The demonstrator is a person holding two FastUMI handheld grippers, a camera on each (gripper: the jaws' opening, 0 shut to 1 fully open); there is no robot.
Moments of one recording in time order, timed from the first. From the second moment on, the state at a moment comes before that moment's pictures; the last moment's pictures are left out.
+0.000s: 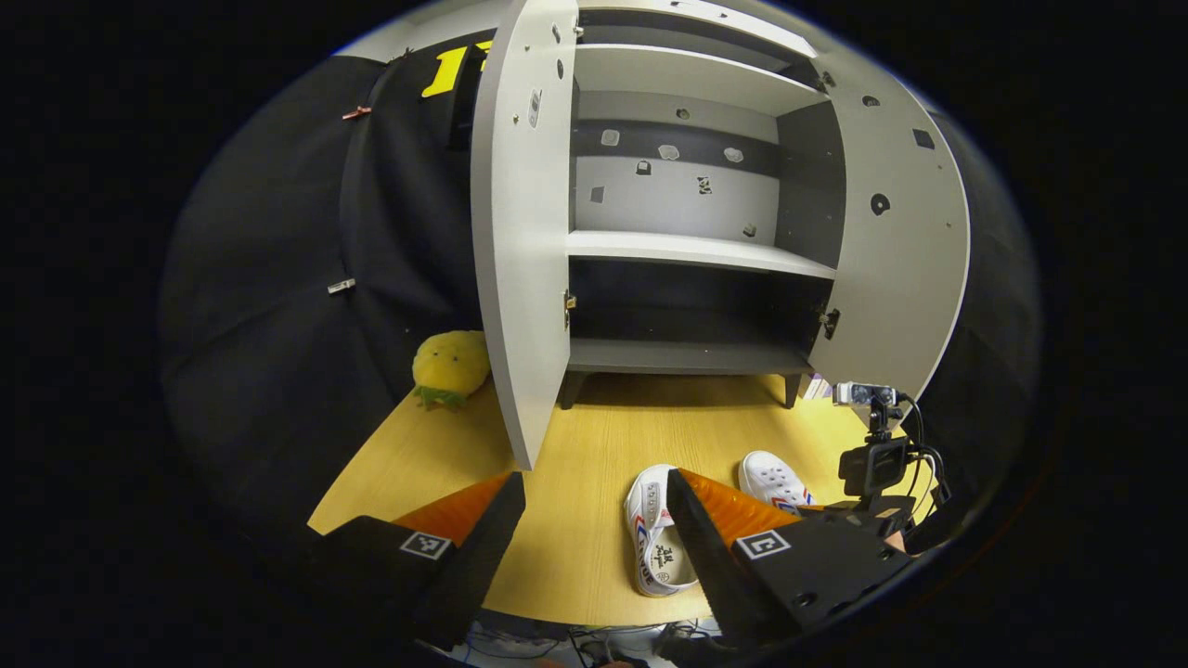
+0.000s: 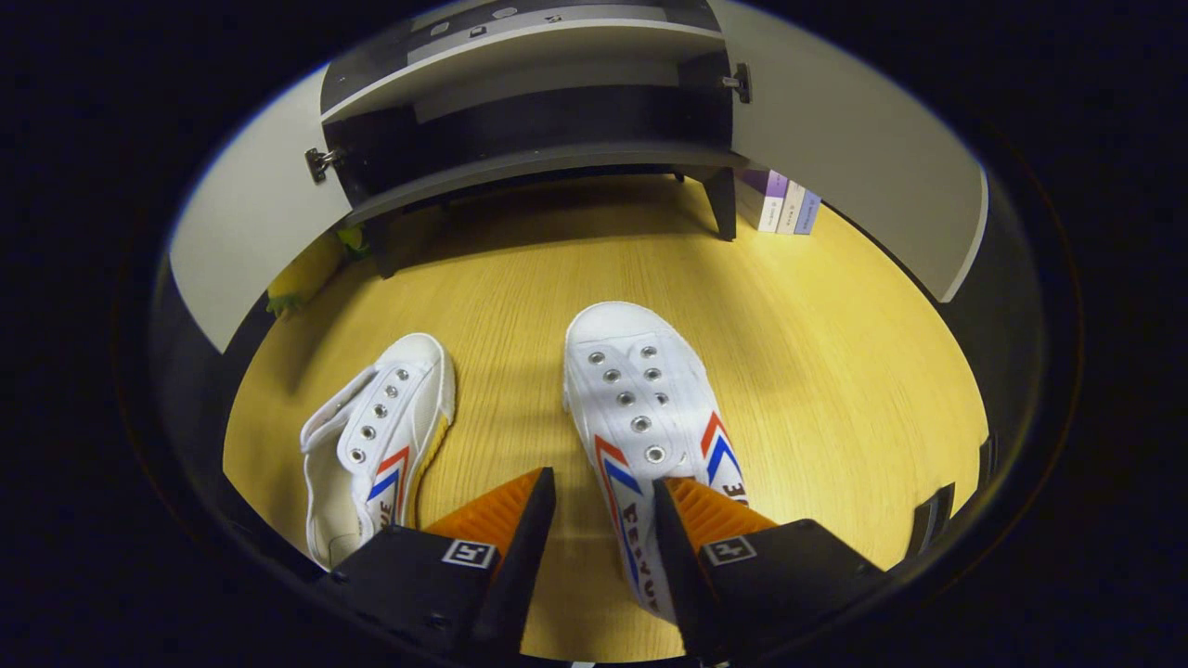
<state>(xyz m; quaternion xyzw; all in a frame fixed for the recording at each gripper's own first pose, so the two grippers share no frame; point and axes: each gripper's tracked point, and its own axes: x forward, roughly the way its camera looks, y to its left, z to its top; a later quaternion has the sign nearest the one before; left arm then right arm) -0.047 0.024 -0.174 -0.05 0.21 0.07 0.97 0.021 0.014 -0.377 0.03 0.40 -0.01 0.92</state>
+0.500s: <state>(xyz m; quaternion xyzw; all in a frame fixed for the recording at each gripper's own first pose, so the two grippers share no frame) -0.048 0.011 -0.181 -0.06 0.22 0.06 0.97 0.033 0.016 -0.378 0.06 0.41 0.01 0.91</state>
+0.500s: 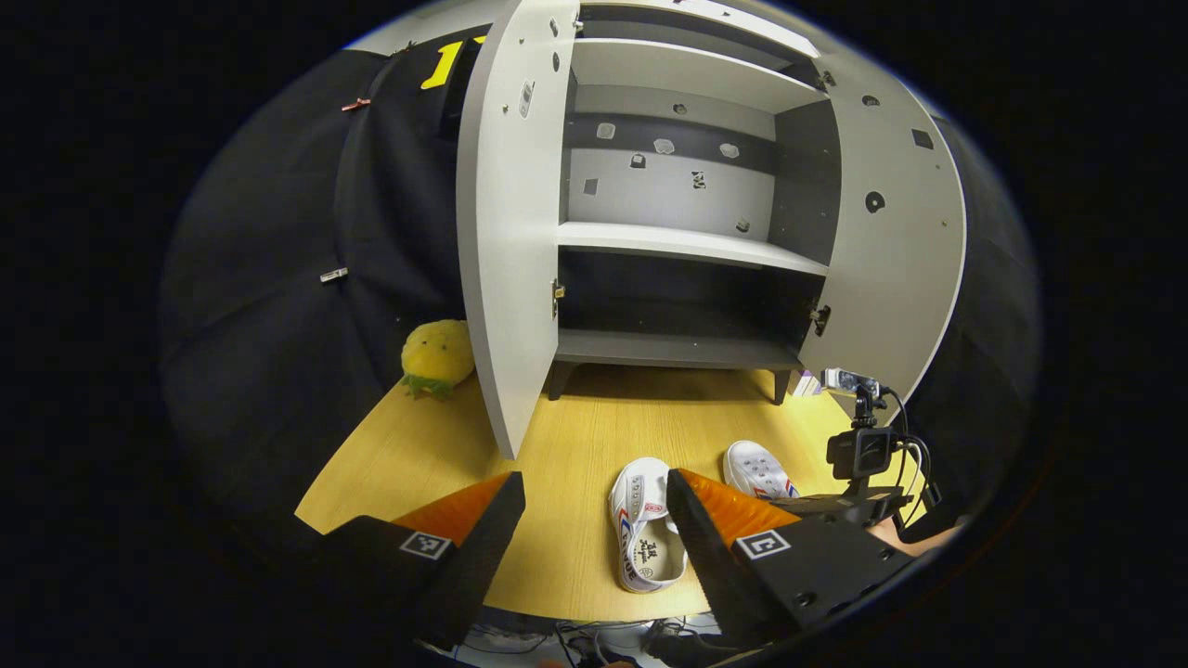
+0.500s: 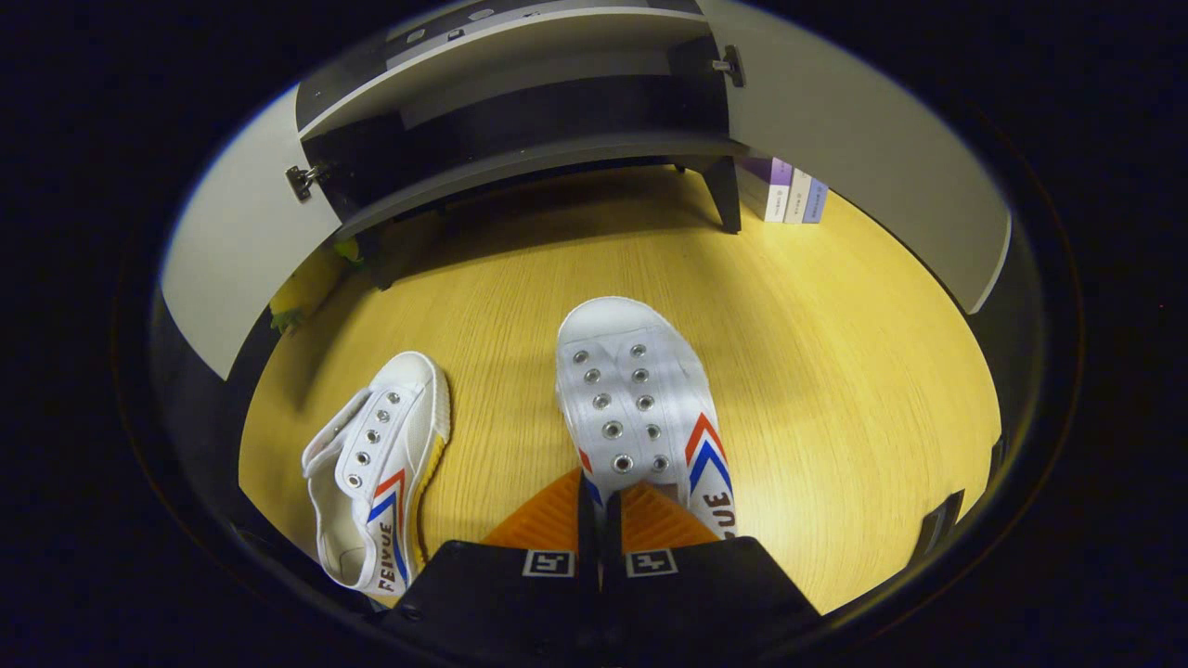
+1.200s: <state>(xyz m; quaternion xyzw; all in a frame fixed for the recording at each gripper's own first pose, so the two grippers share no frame) -0.054 0.008 -0.179 -0.05 0.22 0.04 0.97 0.037 0.020 -0.315 0.02 0.32 0.03 0.94</state>
